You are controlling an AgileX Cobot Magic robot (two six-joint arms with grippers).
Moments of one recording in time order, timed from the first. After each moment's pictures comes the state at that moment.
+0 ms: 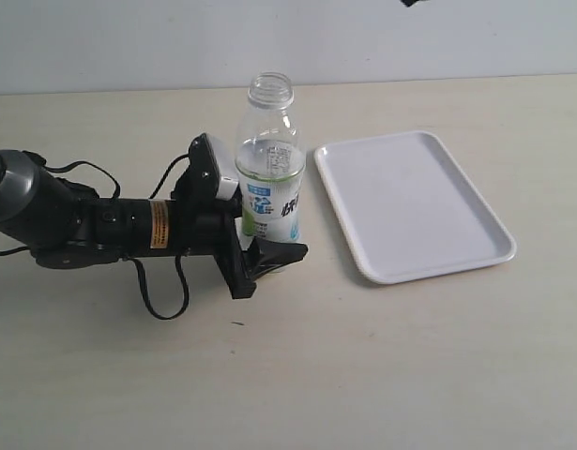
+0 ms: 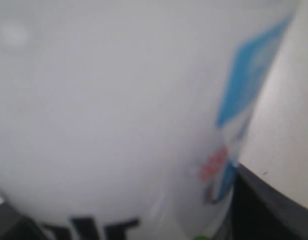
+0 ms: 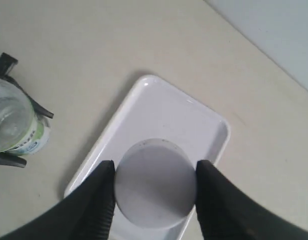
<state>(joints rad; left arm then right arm) -0.42 2.21 -0.93 1.02 -1.00 -0.29 0.22 1.72 -1.81 0.06 1.21 -0.40</state>
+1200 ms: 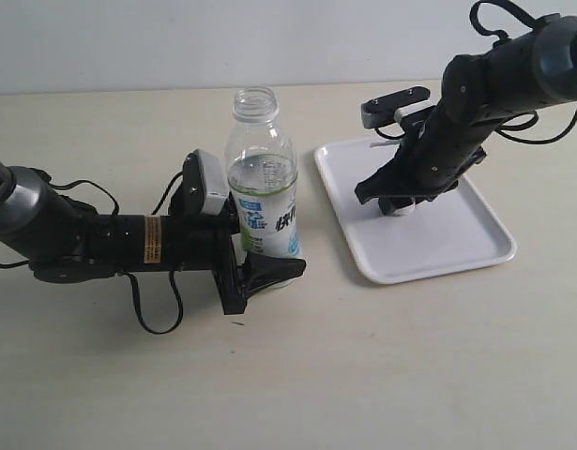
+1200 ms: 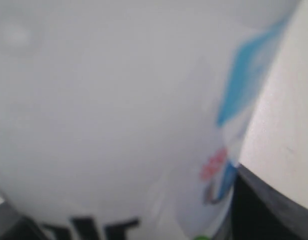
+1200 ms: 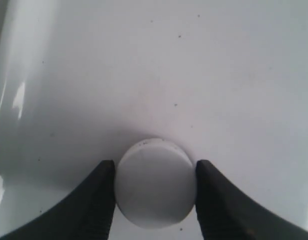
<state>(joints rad) -0.39 2.28 -0.93 1.07 -1.14 -0.29 0.16 2.10 -1.27 0.06 0.50 -0.14</state>
